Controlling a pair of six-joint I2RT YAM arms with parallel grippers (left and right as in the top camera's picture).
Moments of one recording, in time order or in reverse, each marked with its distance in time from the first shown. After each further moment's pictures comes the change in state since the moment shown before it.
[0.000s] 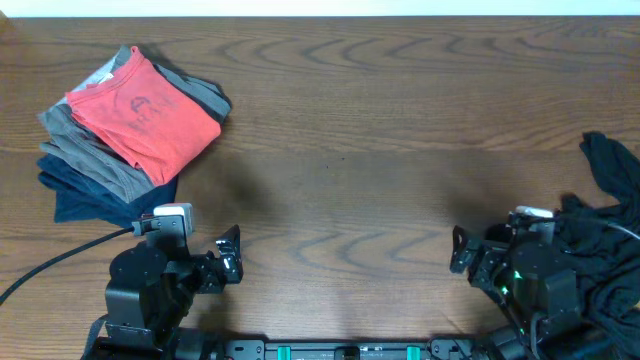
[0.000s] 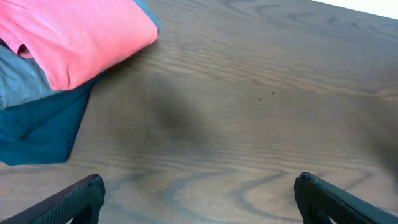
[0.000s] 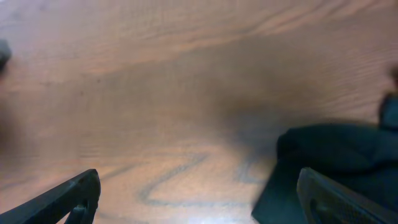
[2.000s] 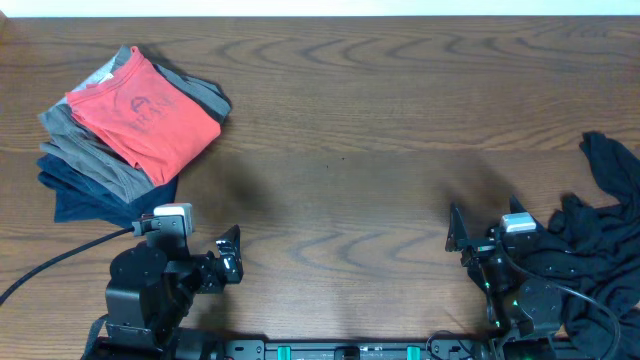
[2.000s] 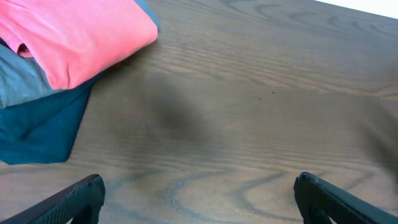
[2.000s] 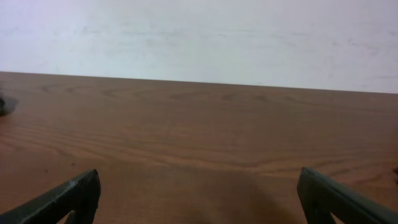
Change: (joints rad) left arm 0.000 0.000 -0.001 -0.001 0.000 0.000; right arm -0.233 -0.413 -0.631 0.842 -0.208 -0.466
